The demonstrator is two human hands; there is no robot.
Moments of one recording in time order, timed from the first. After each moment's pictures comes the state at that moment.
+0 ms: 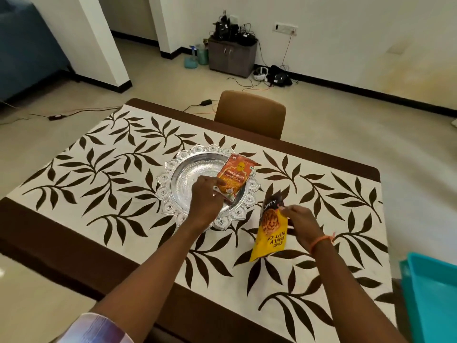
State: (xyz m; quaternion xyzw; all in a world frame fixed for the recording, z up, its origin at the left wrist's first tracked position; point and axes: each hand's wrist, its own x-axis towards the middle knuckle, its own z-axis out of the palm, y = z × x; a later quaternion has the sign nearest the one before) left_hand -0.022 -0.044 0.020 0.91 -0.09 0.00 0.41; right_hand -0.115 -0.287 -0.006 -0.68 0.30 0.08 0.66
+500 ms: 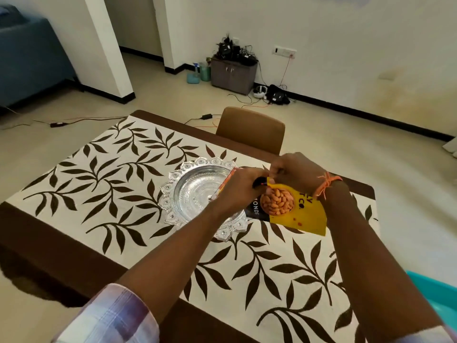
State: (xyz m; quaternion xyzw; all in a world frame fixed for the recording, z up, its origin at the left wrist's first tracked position) left_hand -0.014 -0.096 0.103 0.83 -0.31 -0.07 0.47; right_hand -0.040 -0.262 0.174 -0.99 -0.08 0.06 0.13
